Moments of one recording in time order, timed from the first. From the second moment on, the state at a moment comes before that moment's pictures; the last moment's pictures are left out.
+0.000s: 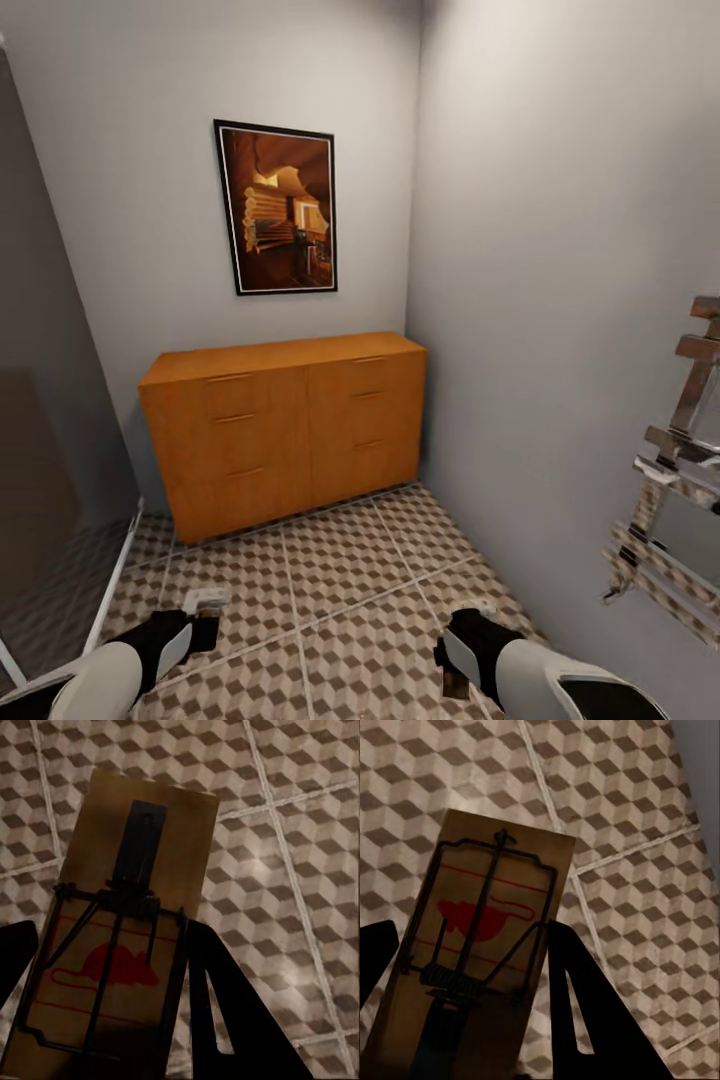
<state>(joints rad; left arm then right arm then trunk) -0.72 0.11 0.31 -0.03 -0.27 0.21 0.03 -0.74 0.13 -0.08 0.01 0.13 0.36 -0.29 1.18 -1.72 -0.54</state>
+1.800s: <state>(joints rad) -0.34 0.11 0.32 0.00 -0.03 -0.14 0.10 -0.50 0.14 -0.08 0.03 0.16 0.19 -0.28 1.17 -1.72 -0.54</state>
